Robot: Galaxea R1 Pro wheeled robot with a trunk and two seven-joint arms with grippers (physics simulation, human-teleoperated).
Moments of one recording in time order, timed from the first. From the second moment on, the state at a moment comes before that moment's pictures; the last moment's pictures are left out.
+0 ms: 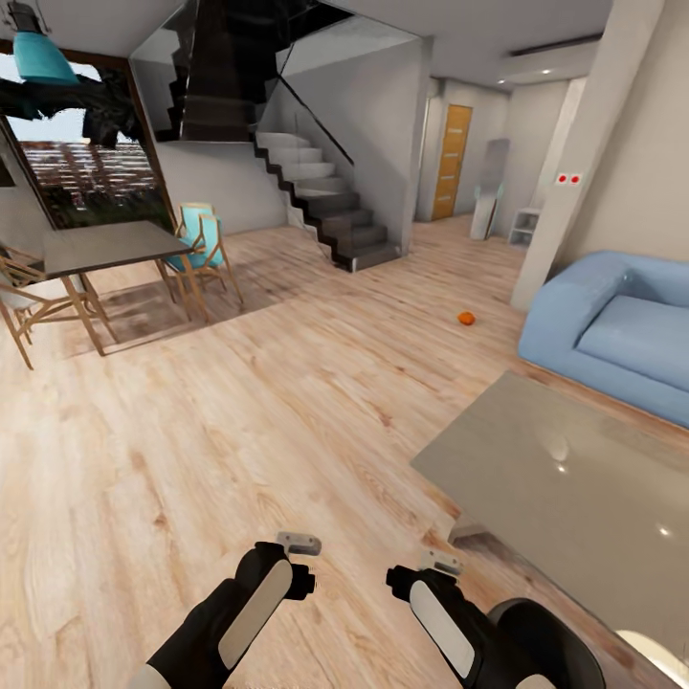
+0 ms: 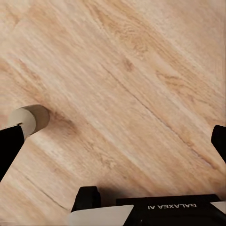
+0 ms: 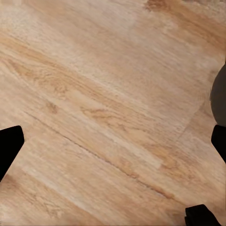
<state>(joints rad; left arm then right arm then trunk) -0.46 -0.03 -0.54 -1.08 0.74 0.88 0.70 -0.45 0.04 0.47 -0.82 -0.82 0.39 -0.61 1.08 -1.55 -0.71</state>
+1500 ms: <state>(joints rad) -0.46 -0.03 -0.54 -1.08 0.74 0.87 0.70 -0.45 0.05 0.47 -0.77 -0.82 0.37 -0.61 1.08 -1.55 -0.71</state>
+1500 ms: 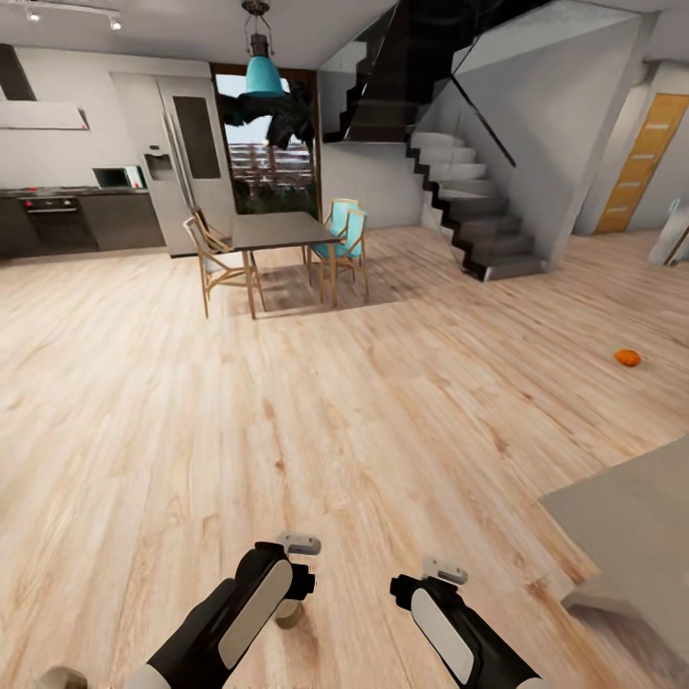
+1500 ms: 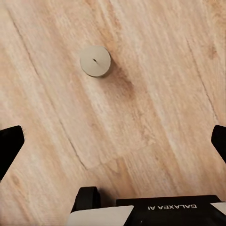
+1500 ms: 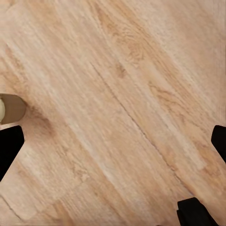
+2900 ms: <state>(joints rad) -0.46 -0.03 -0.54 -1.08 0.74 0.87 0.70 -0.45 0.05 0.47 -0.77 -0.82 0.36 -0.61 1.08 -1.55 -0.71</state>
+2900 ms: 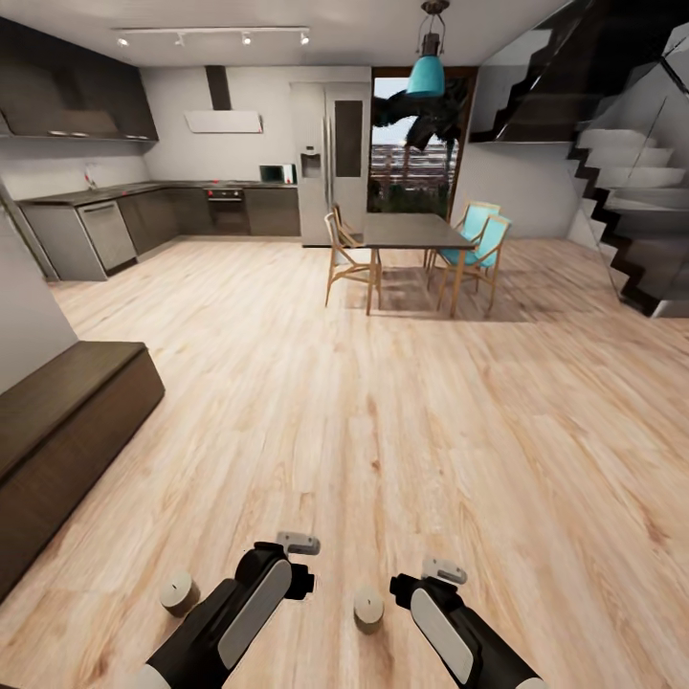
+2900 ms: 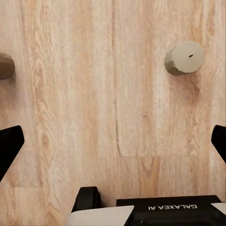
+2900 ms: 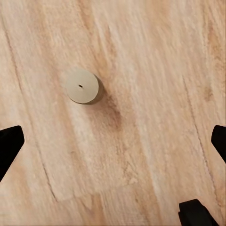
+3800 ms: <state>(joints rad) -0.46 -0.03 -0.54 -1.08 0.74 0.87 0.70 -0.45 0.05 0.47 -0.77 -0.82 0.36 -0.61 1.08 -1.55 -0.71</state>
